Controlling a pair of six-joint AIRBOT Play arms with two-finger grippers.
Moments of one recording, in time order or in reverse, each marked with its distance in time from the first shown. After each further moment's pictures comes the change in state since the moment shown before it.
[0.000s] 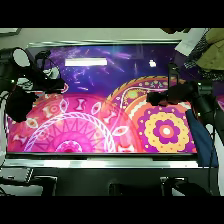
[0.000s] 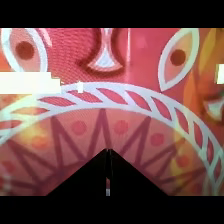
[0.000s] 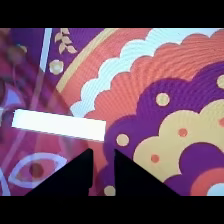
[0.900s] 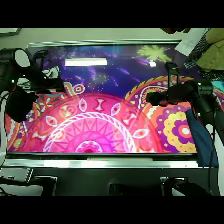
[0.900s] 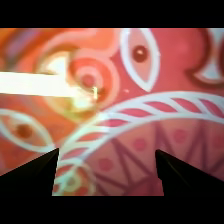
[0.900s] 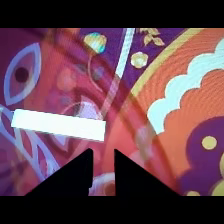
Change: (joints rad) left arm 0.020 -0.005 0.000 0.155 0.027 -0.059; right arm 0.000 0.000 0.000 0.000 0.000 -0.001
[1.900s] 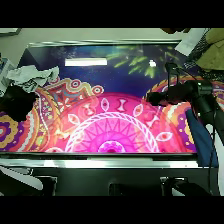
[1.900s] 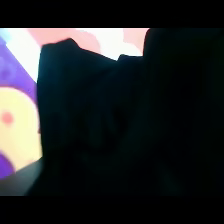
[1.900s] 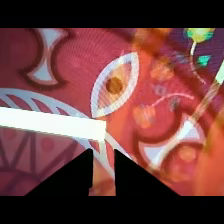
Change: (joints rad) left arm 0.679 -0.342 -0.057 0.071 0.527 -0.143; right arm 0.000 0.000 0.000 0.000 0.000 0.003
